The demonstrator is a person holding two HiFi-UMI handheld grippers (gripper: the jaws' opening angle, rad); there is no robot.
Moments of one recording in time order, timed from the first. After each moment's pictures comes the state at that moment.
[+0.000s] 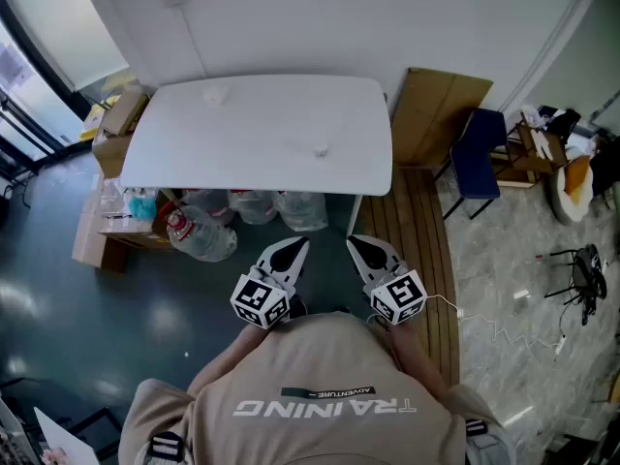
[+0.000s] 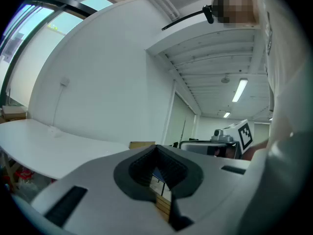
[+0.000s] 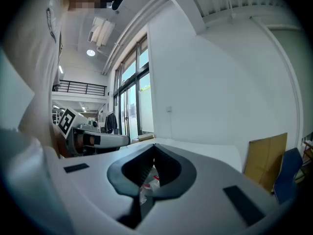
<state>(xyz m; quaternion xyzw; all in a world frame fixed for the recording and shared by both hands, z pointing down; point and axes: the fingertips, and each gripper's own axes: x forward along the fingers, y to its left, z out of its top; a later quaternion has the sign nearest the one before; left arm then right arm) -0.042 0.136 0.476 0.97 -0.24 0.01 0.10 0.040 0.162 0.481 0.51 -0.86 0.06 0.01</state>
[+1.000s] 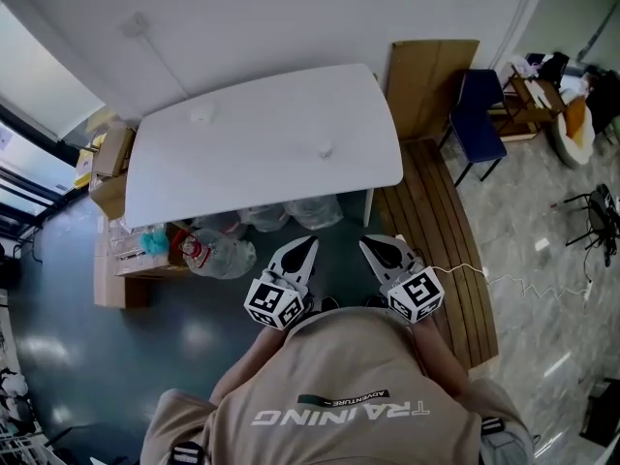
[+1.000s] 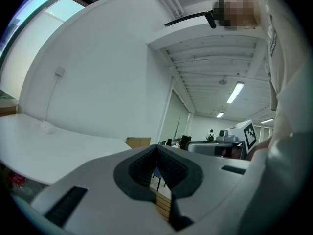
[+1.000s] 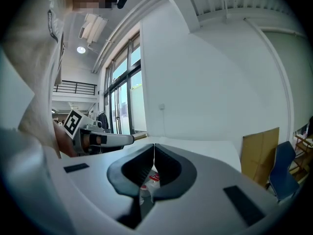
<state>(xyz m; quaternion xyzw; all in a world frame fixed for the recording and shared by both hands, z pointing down) -0.043 0.086 0.488 0.97 -0.20 0.01 0.14 0.037 0.135 0.487 0.55 -0.83 0.08 0.03</state>
